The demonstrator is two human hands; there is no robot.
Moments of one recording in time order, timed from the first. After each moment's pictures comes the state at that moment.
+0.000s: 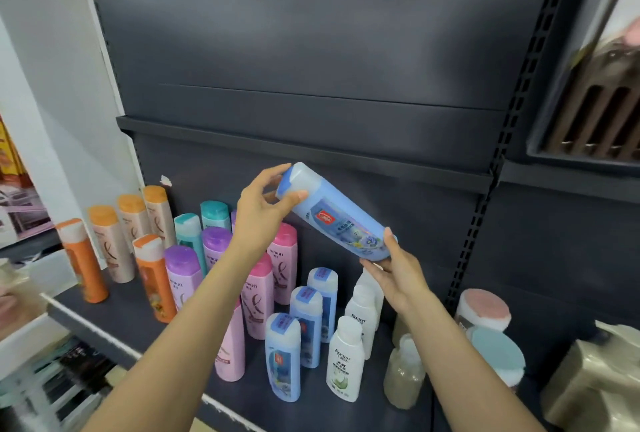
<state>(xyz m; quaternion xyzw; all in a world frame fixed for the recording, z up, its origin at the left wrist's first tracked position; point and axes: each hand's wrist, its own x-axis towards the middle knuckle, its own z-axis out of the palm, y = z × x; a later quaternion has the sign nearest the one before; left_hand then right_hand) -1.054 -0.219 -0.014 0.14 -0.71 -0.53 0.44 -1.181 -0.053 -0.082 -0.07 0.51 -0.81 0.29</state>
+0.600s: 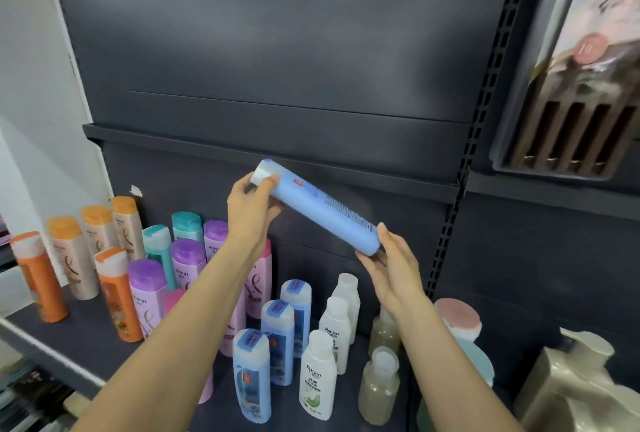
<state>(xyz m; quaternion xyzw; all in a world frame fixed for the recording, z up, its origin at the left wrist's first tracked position) -1.104 -0.208 -0.006 0.17 -0.50 -0.72 0.45 -1.192 -0.031 -0.058 -0.06 0.41 -0.88 0.23</state>
